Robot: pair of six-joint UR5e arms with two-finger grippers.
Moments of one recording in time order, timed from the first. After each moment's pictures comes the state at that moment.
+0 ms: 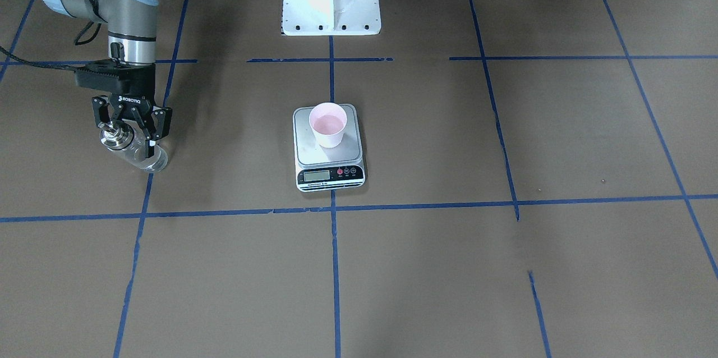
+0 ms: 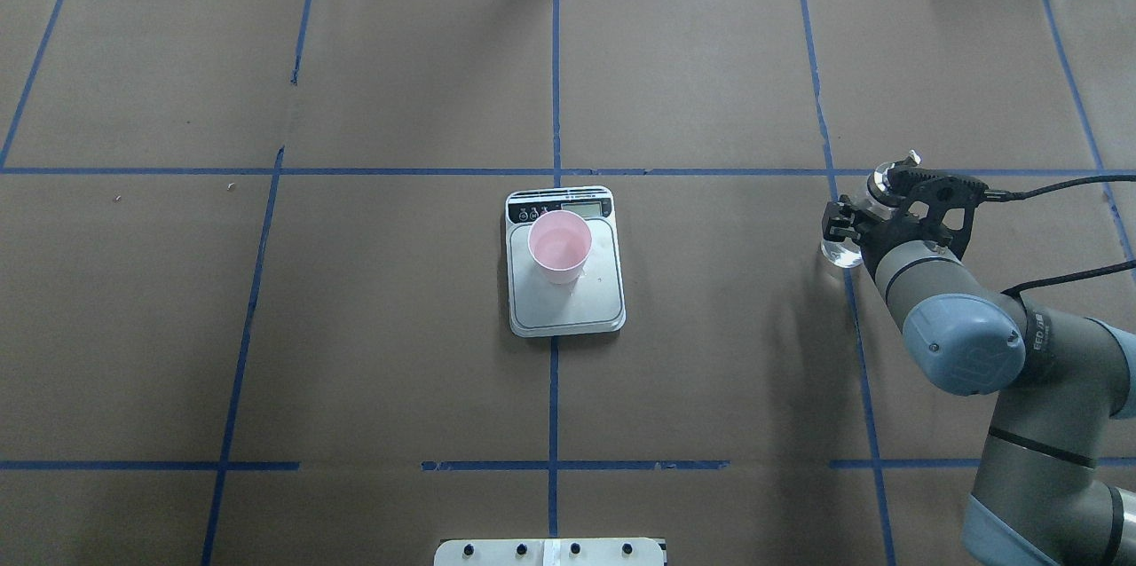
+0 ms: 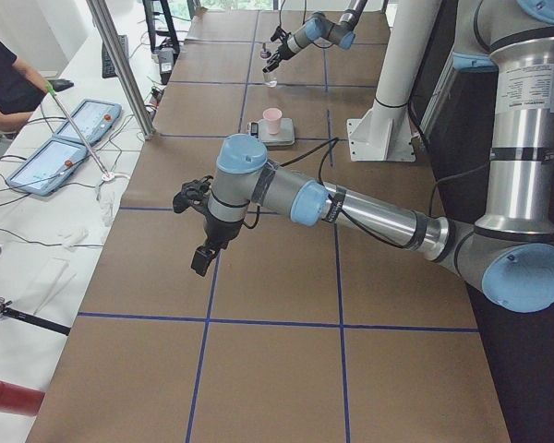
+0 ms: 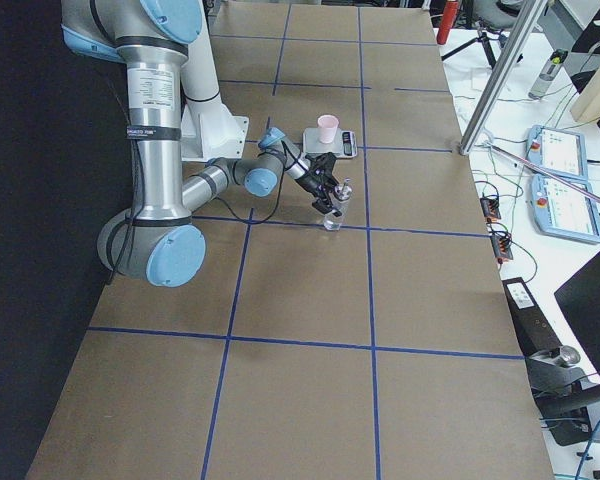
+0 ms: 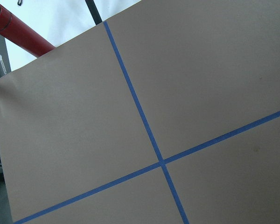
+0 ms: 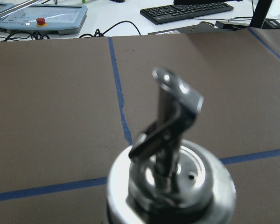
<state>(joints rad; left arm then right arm) -1.56 -1.55 -1.90 -1.67 -2.16 0.14 0.45 -1.56 1.94 -1.18 1.05 1.43</state>
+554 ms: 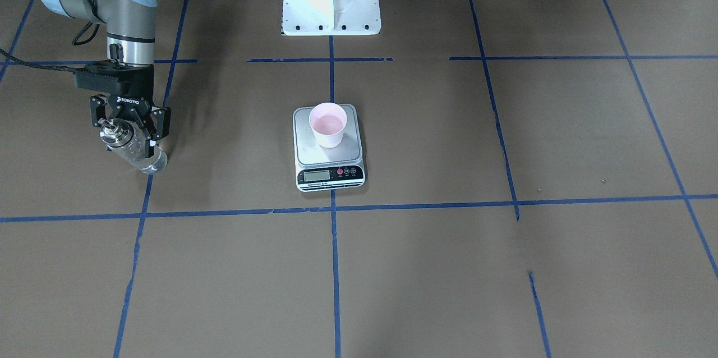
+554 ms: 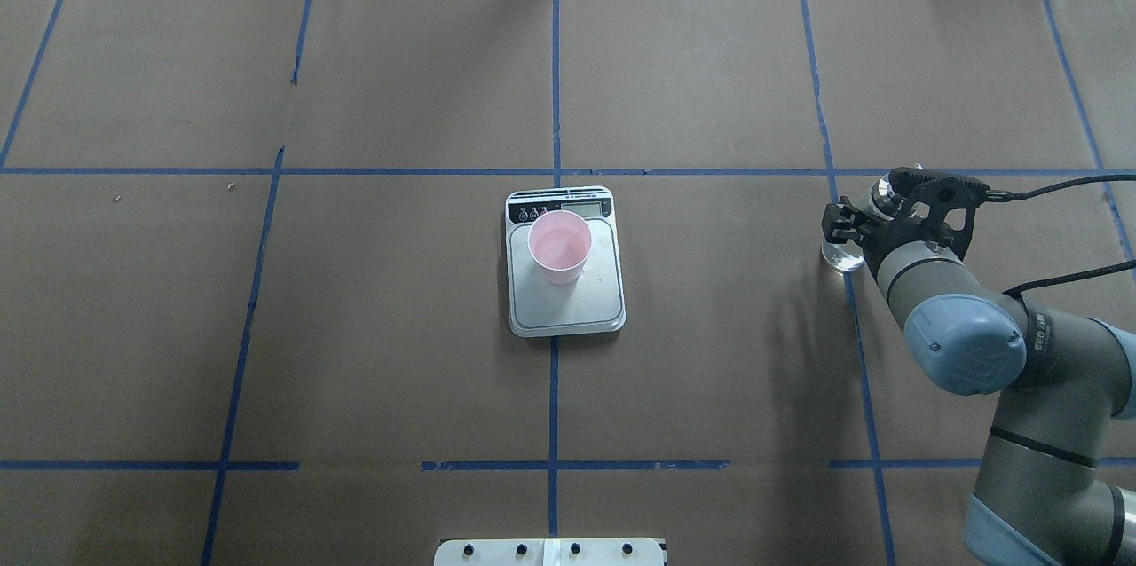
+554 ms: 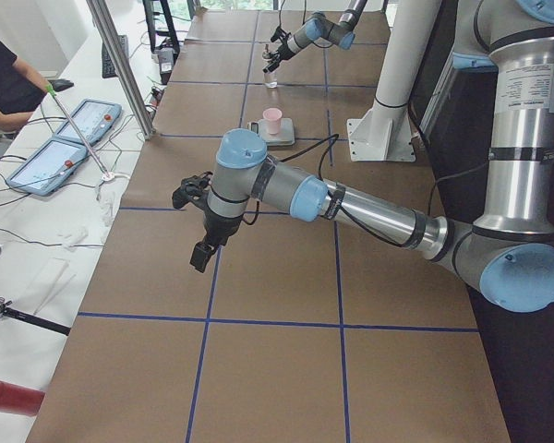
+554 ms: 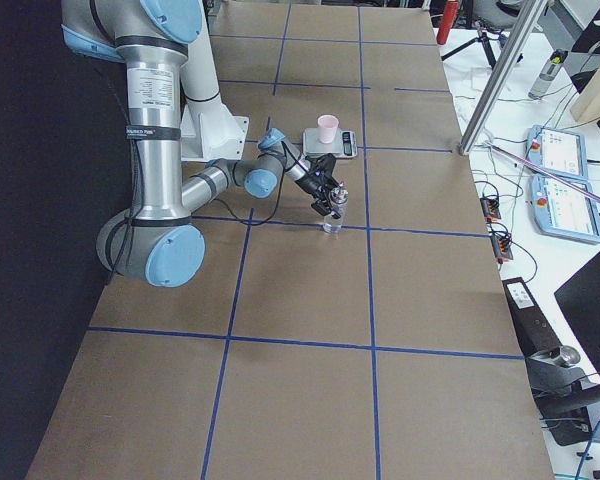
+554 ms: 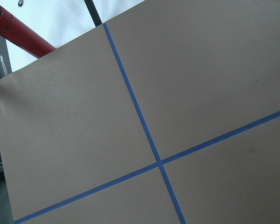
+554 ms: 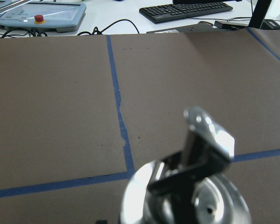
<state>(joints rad) -1.56 -1.56 -1.90 -1.66 -2.16 0.14 0.45 -1.56 1.93 -1.18 1.06 1.42</state>
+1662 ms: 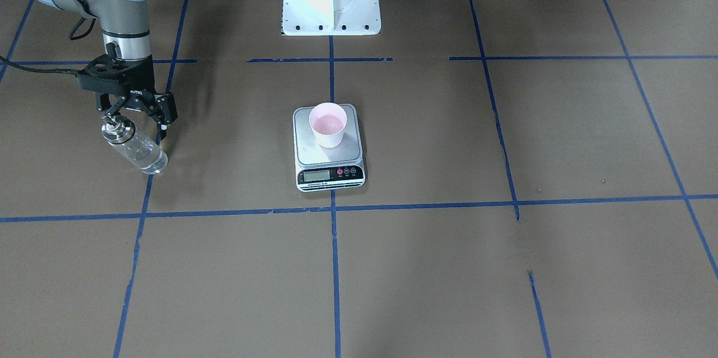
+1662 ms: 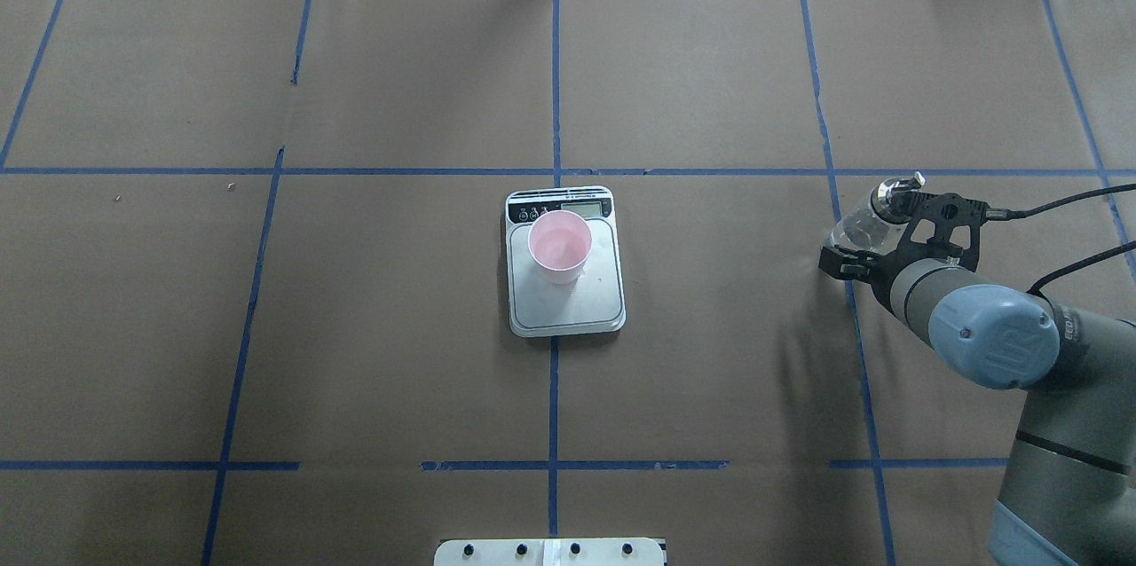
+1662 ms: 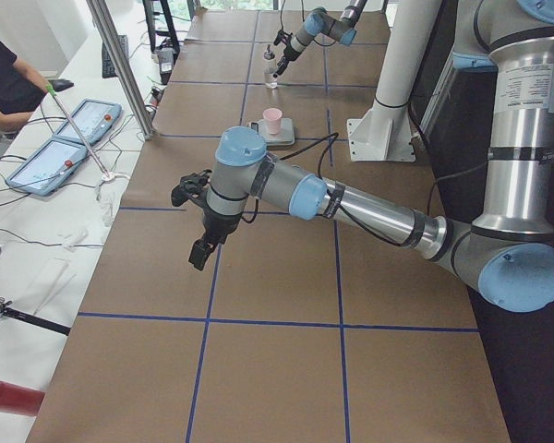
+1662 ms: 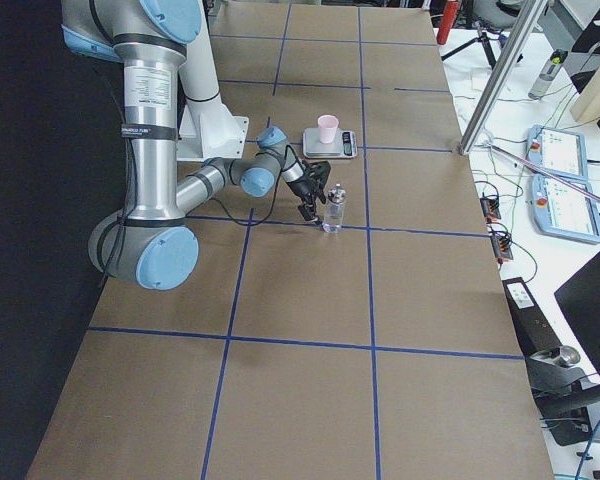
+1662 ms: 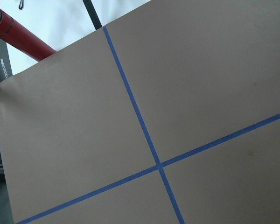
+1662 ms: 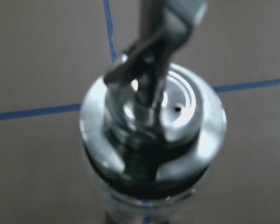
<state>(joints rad) -1.56 -1.57 -1.91 -1.66 -2.16 0.14 0.47 -1.60 2.02 -1.28 1.35 1.42</state>
